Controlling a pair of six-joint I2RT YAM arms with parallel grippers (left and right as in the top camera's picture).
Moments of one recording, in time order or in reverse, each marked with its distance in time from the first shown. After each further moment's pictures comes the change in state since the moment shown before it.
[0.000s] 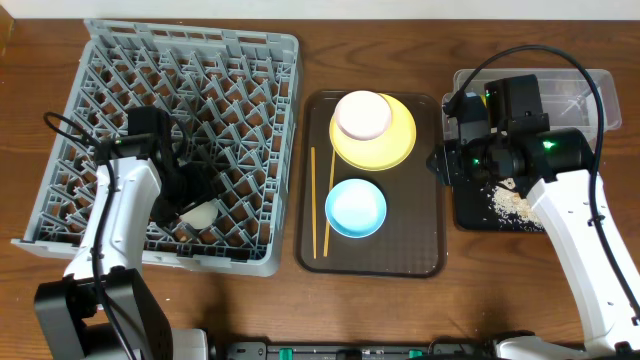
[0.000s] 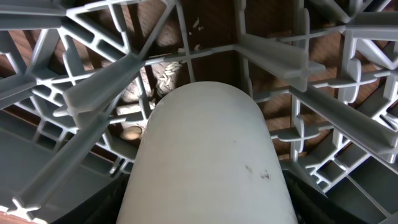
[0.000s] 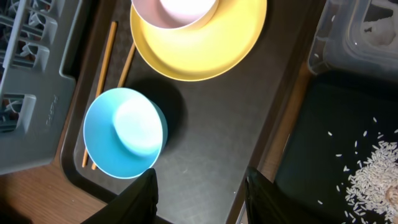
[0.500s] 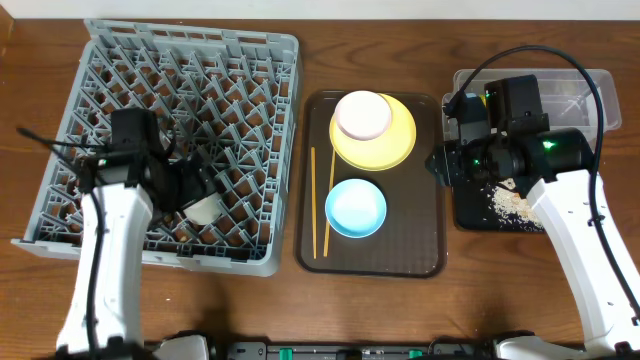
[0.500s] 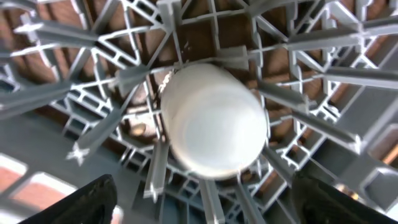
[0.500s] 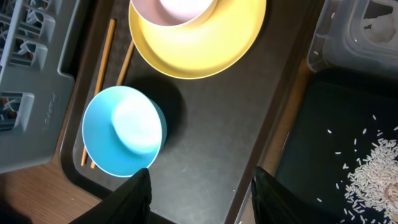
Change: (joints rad) left arm -0.002 -0.196 0.002 -0.027 0.000 0.006; right arm 0.000 0.000 0.000 -0.003 0.003 -0.001
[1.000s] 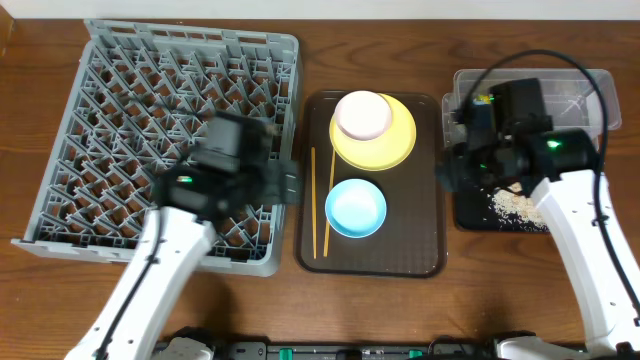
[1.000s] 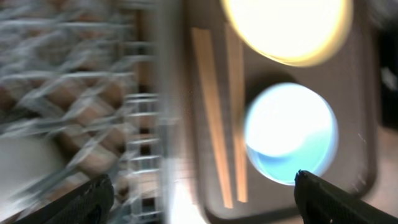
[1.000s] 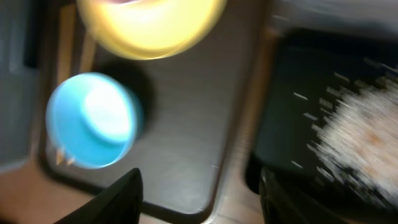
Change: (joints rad) left arm -0.530 -0.066 0.001 0.204 0.083 0.083; right arm -0.048 -0.007 0.000 -0.080 0.103 0.050
